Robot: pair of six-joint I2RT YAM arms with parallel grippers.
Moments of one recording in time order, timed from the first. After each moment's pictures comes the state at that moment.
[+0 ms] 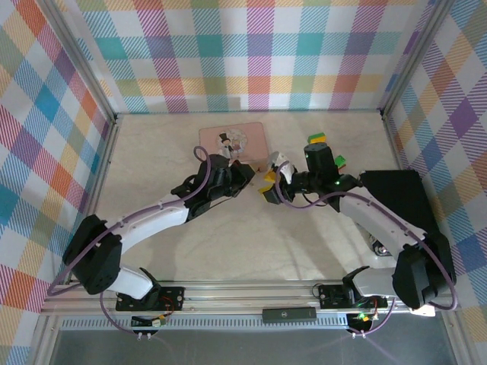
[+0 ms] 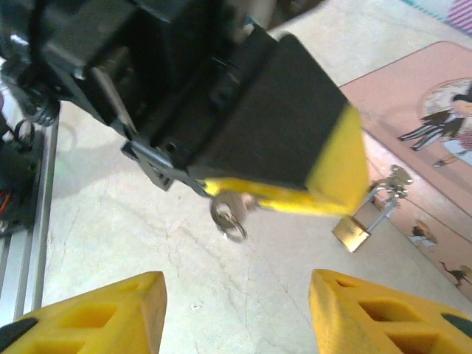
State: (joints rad) left arm -0.73 1.42 0.93 0.12 0.04 -1.26; right arm 0.48 1.29 0.94 -0.27 -0.70 -0.26
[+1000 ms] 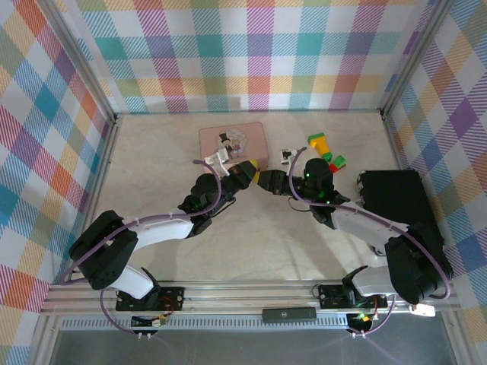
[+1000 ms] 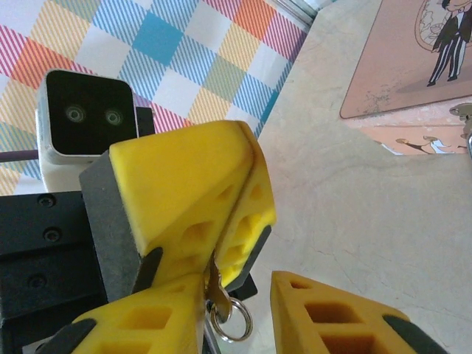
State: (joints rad) left arm -0.78 1.49 0.70 0.84 -0.06 -1.02; right arm 0.54 1.34 0.67 0.50 -0.63 0.89
